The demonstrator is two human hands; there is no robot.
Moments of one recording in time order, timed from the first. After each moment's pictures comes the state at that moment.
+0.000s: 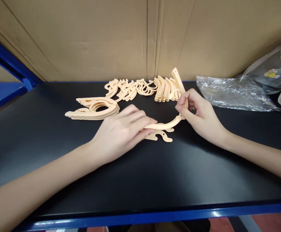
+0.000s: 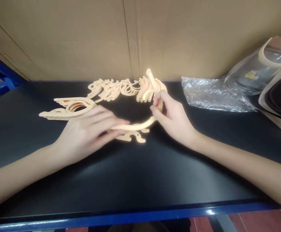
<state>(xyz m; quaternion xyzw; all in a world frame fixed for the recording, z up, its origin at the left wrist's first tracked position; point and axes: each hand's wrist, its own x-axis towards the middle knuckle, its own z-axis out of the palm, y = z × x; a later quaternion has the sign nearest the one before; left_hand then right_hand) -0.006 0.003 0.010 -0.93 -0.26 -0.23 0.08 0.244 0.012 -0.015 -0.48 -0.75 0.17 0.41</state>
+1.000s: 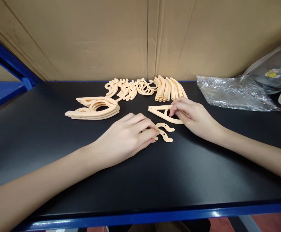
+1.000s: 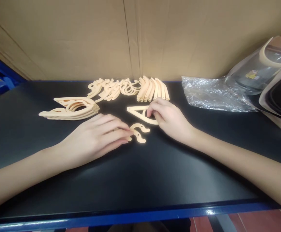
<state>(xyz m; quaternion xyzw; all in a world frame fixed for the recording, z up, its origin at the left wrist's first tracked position) -0.004 -0.001 0.006 -0.96 -0.20 -0.18 0.08 0.247 0.022 -0.019 -0.45 -0.83 0.12 0.30</state>
